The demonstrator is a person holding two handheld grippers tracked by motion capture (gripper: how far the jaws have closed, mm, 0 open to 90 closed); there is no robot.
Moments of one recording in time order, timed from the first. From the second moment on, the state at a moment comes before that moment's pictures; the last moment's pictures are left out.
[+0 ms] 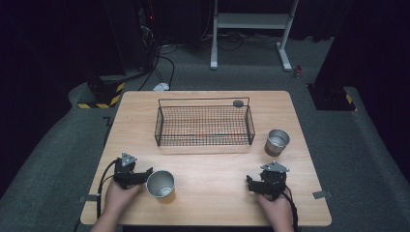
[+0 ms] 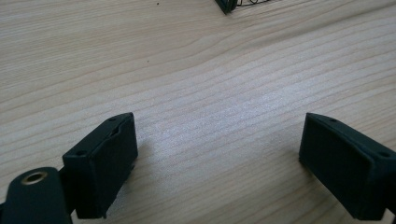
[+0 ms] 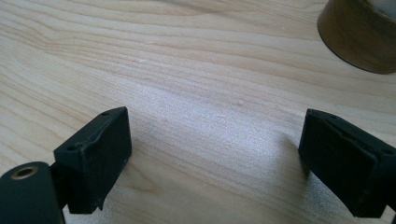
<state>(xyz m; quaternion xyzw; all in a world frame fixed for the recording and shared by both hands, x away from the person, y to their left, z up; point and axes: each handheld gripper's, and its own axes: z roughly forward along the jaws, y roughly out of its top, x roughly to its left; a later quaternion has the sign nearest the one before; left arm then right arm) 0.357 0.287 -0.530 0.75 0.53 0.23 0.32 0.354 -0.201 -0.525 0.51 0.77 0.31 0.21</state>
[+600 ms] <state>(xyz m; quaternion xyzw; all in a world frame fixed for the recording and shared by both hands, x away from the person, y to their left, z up) 0.356 0.287 -0.529 0.75 0.53 0.24 0.32 0.354 -0.201 -0.525 0.51 0.77 0.31 0.21</state>
